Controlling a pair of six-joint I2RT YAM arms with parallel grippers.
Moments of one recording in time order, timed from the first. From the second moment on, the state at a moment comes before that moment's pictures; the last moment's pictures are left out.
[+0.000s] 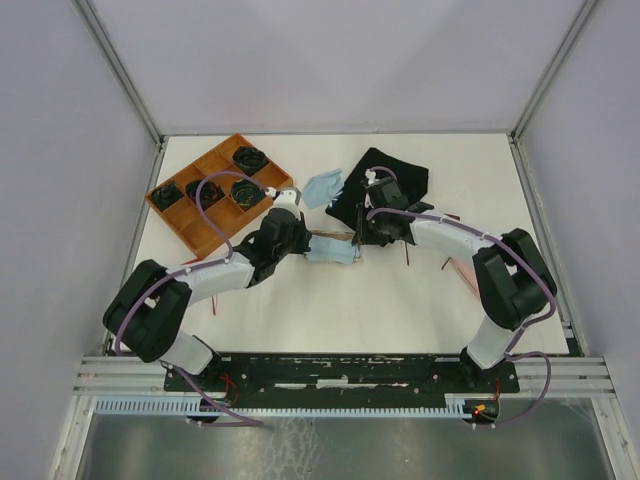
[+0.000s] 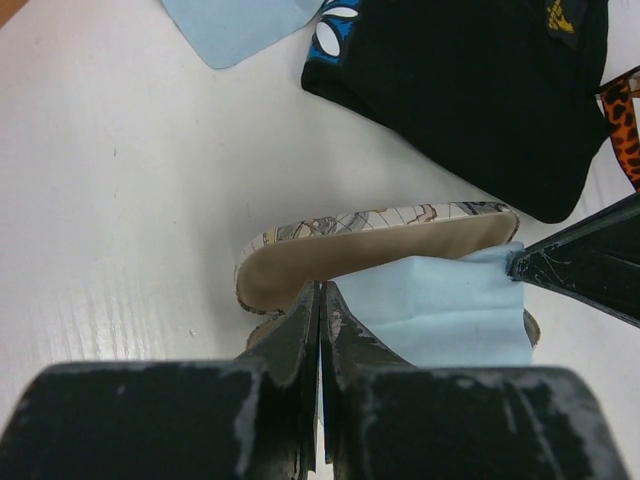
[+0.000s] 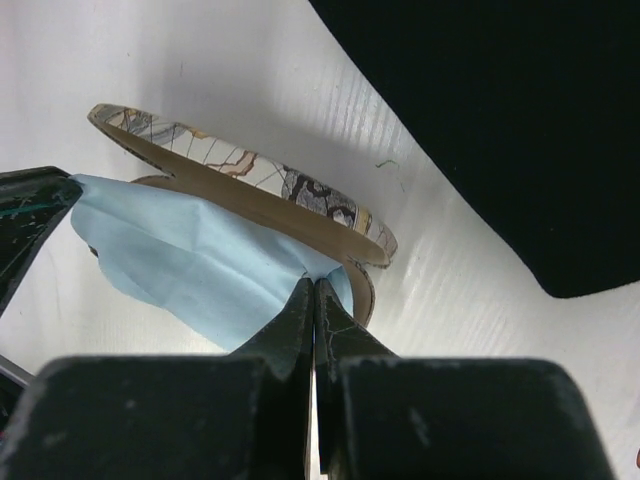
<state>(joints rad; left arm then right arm) -0.63 1.49 0.71 0.25 -0.17 -0.45 0.55 1.71 1.11 -0.29 -0.14 0.51</state>
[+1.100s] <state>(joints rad) -0.59 1.61 0.71 0.38 -0.15 -0.43 0.53 1.78 1.14 -0.23 -0.14 0.50</state>
